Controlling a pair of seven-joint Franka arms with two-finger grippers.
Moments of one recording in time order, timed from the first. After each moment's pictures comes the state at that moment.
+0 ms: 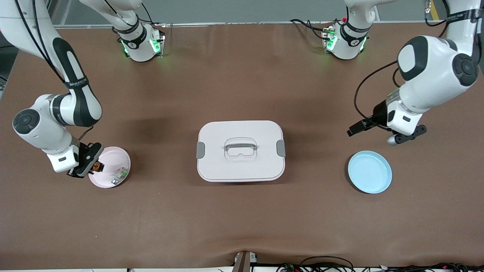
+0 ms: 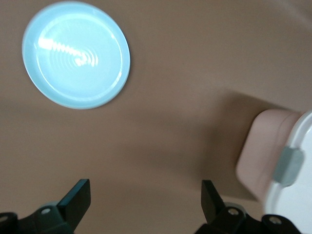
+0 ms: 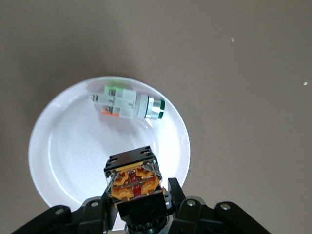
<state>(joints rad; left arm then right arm) 0.23 0.02 -0.35 -2.06 -0.20 2.13 -0.25 -0.17 0.45 0.04 -1.98 -0.08 2.59 -1.28</state>
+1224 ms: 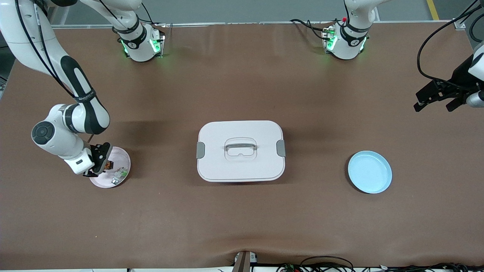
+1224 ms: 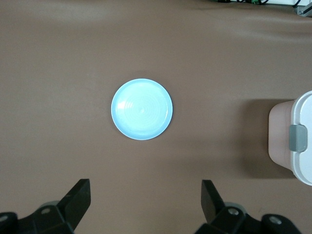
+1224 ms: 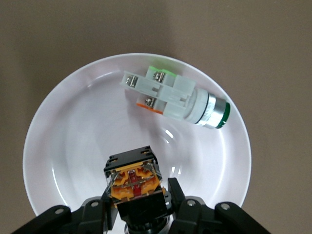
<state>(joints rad) 0.37 -0.12 -0.35 -1.78 -0.11 1.82 0.02 -0.18 0.55 0.06 -1.98 -0.08 2.60 -1.45</state>
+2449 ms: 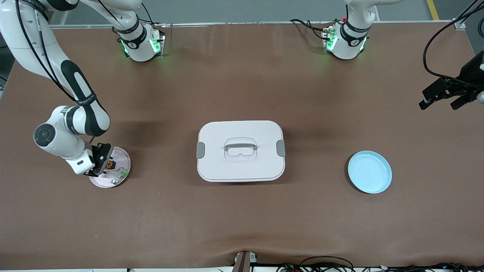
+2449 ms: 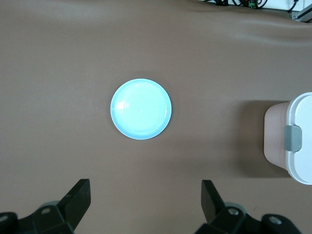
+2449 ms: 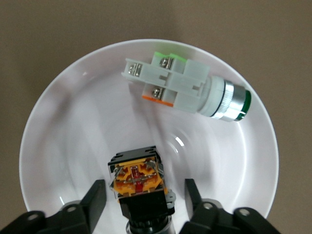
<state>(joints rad) 0.04 -0.12 0.00 -1.78 -0.10 1.82 0.02 -0.19 0.58 0.05 -1.98 -0.04 2.60 -1.43</state>
